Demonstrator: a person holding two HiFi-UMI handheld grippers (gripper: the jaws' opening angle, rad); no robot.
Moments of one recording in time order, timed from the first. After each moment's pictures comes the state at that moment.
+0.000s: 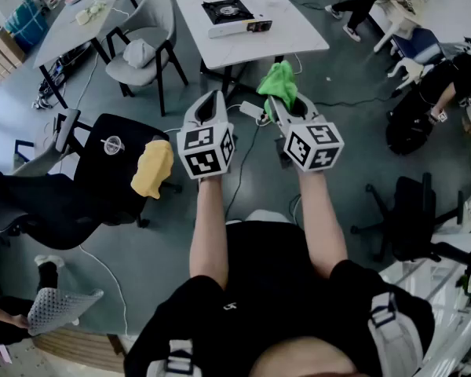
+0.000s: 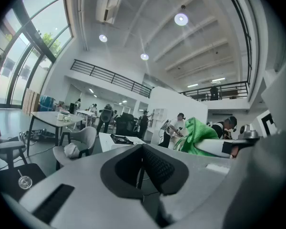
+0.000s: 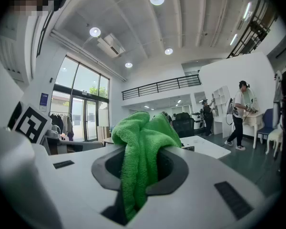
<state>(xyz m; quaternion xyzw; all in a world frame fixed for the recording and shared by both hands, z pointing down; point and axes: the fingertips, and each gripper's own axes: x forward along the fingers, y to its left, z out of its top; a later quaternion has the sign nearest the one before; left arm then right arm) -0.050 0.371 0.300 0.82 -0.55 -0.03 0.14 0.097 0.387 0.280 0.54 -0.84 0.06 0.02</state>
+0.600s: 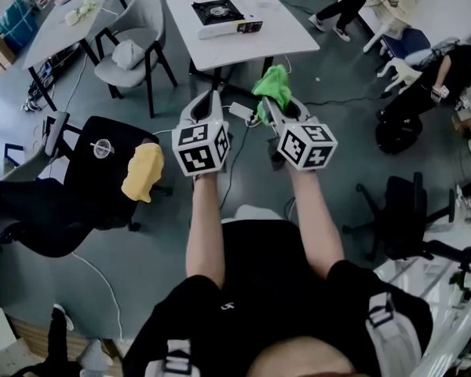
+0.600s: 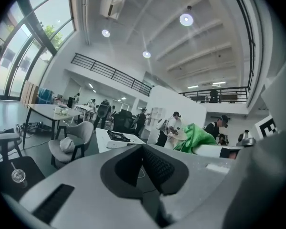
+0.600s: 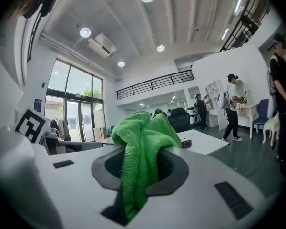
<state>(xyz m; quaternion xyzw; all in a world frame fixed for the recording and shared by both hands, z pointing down) -0.039 0.360 0.308 0.83 -0.54 -0.03 0.17 0.097 0.372 0.297 0.55 -0.83 0.11 0.00</state>
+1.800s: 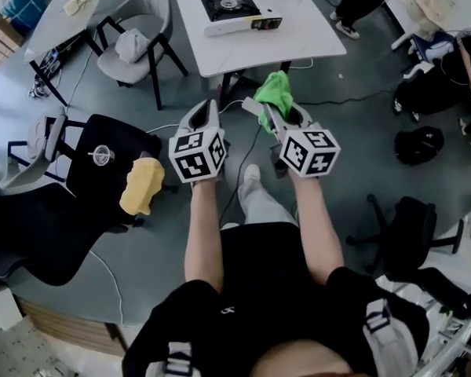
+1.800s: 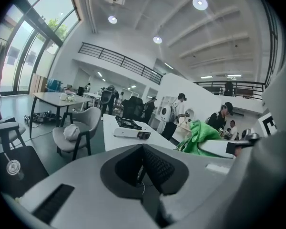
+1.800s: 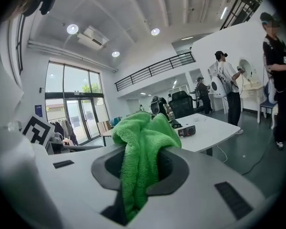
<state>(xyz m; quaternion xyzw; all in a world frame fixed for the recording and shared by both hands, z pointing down) -0.022 0.235 0.392 0.79 -0.57 0.03 0.24 0.123 0.240 0.371 0.51 -0.84 0.19 0.04</state>
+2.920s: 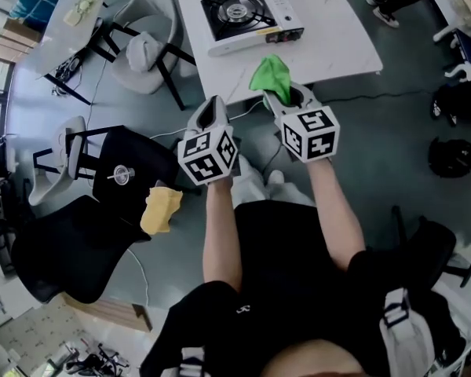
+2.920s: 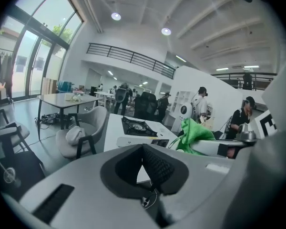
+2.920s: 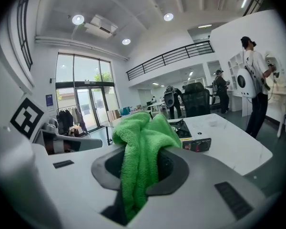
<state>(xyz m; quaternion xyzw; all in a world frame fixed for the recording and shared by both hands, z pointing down) 0.007 0.046 0.409 0.73 -0.63 0.06 0.26 0.131 0.019 0.398 0.43 -0.88 0.17 0.11</state>
